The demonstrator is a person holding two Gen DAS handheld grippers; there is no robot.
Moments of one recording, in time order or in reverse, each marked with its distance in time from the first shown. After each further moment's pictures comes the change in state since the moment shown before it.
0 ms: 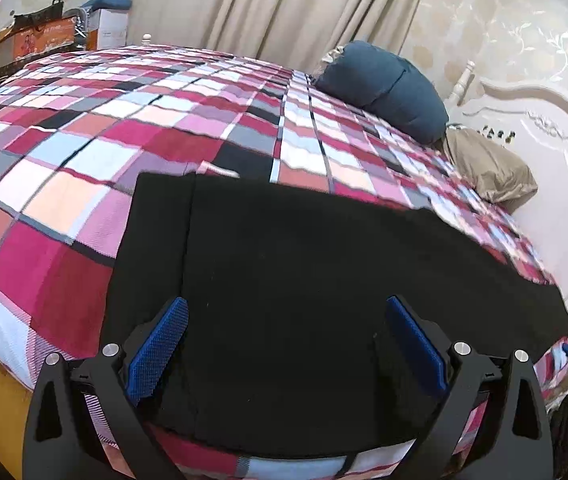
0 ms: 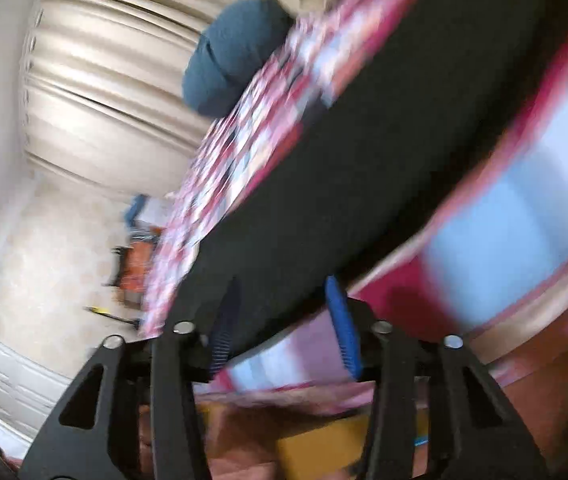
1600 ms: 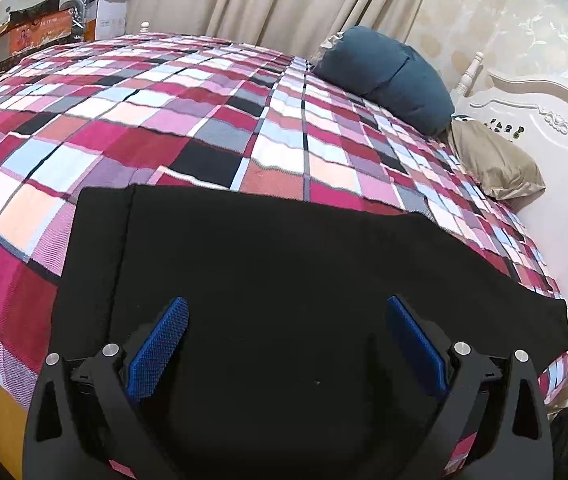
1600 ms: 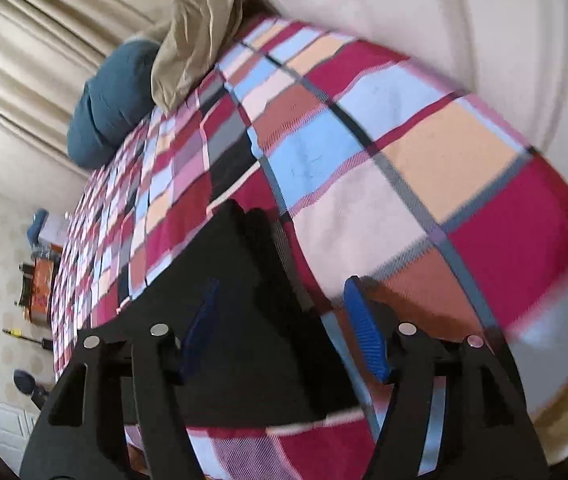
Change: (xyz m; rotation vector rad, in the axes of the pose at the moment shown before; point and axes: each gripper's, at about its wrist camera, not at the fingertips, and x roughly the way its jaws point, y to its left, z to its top) left arm 0.029 -0.035 0.018 -0.006 0.058 0.025; right arm -0.064 -0.166 0.228 0.007 0.075 -0.337
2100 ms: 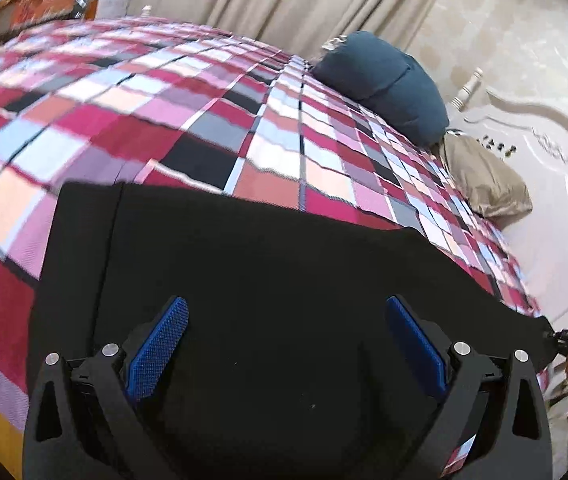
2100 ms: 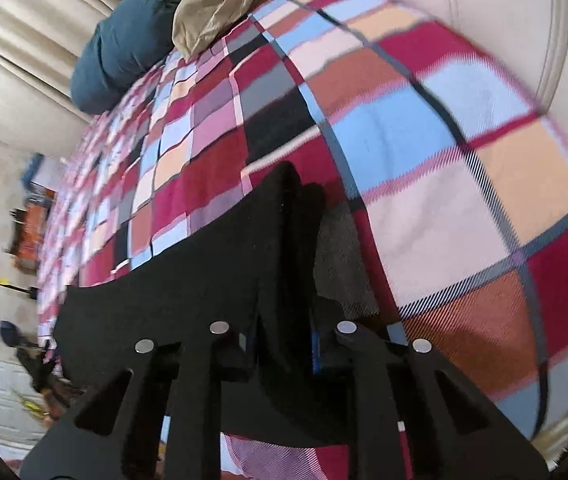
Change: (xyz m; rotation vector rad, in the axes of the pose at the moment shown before) left arm 0.012 0.015 0.007 -0.091 0.018 -0.081; right arm 0.024 0.054 0.008 -0.142 0.126 -0.066
